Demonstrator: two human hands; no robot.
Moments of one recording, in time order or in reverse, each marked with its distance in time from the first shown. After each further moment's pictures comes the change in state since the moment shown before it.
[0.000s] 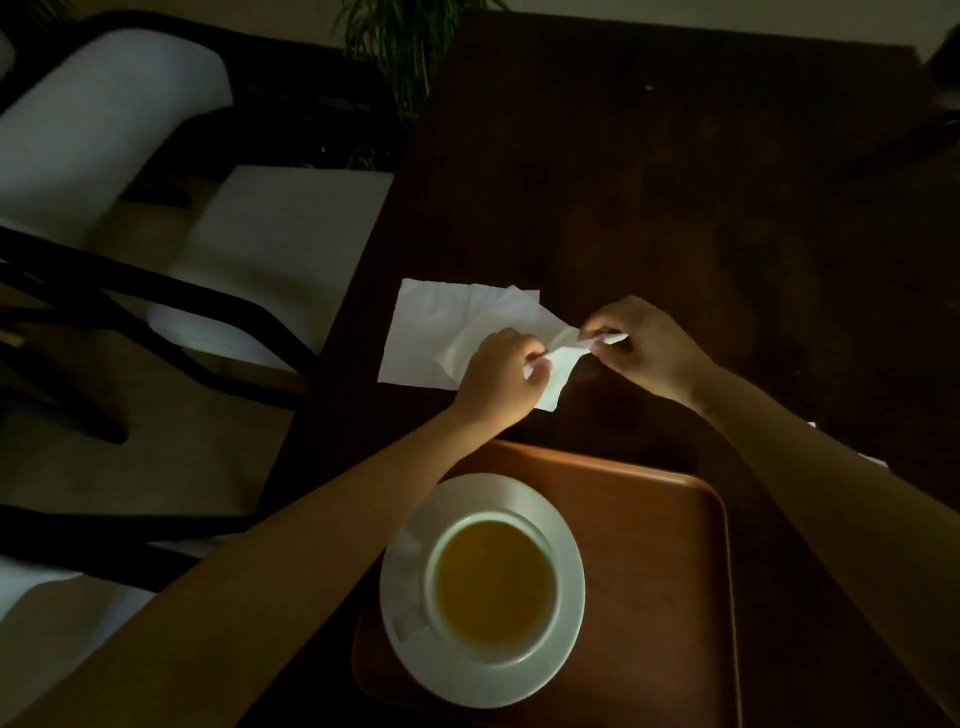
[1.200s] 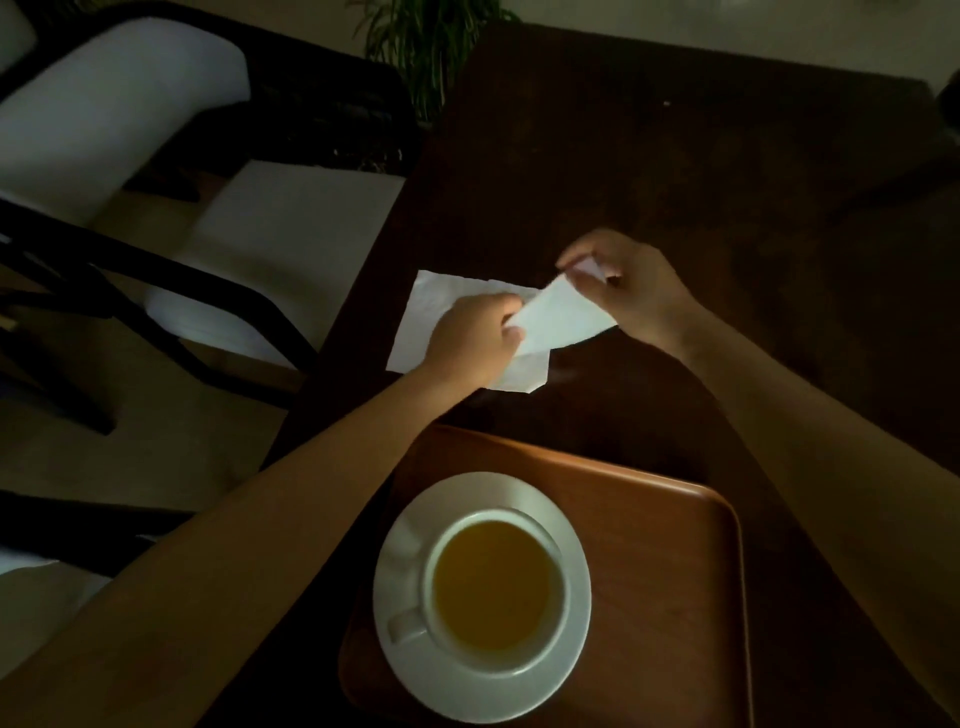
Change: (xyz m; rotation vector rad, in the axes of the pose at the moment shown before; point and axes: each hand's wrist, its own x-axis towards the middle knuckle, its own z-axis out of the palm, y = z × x) left_hand 0.010 -0.004 -0.046 0.044 0.005 -0.053; right_hand 0.045 -0.038 -0.013 0.242 0.091 0.016
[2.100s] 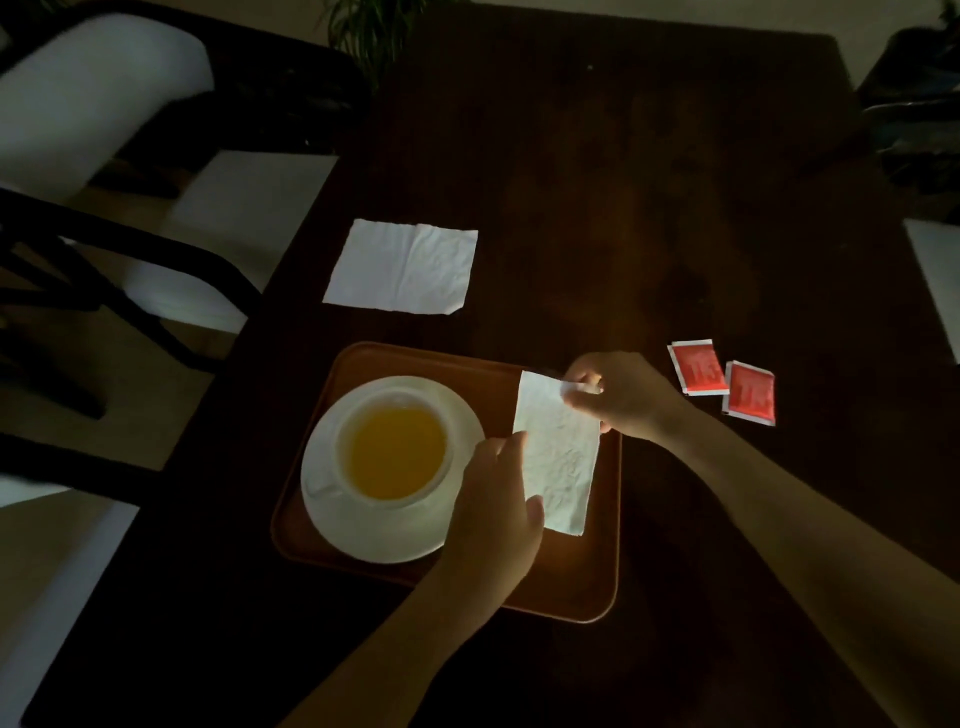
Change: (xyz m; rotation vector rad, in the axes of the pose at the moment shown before) left_hand -0.213 0.127 0.095 -0.065 -0.135 -0.230; right_hand -0.192 0.029 -0.008 -0.101 -0.235 0.320
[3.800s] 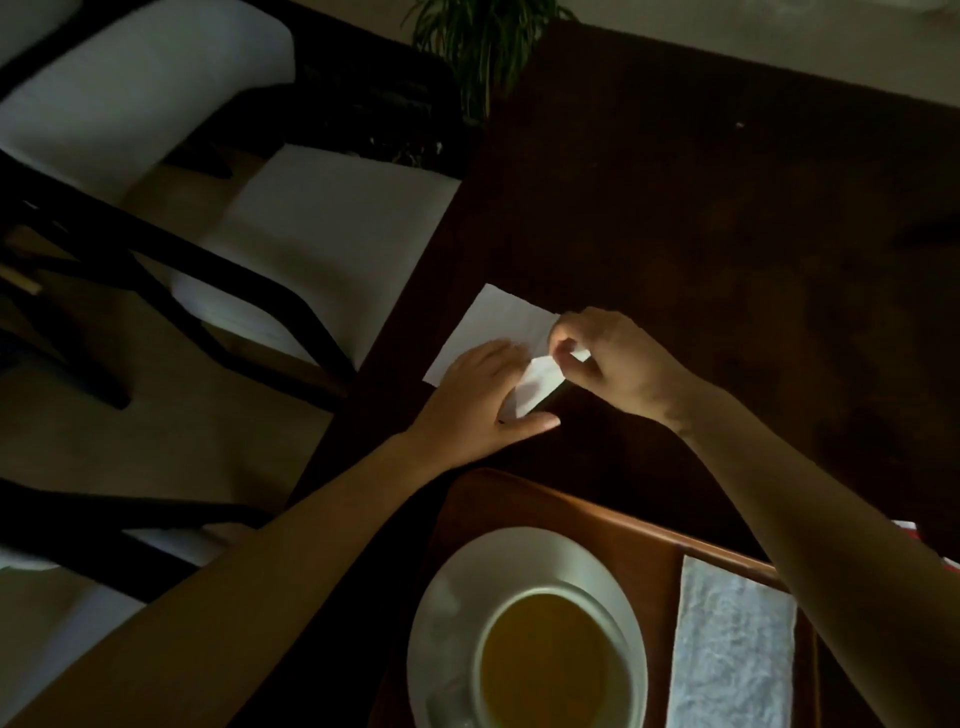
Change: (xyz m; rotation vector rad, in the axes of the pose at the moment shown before) left_hand 0.220 -0.151 -0.123 0.138 0.088 0.423; right_hand 0.206 -0.104 0.014 -0.289 0.061 -0.572
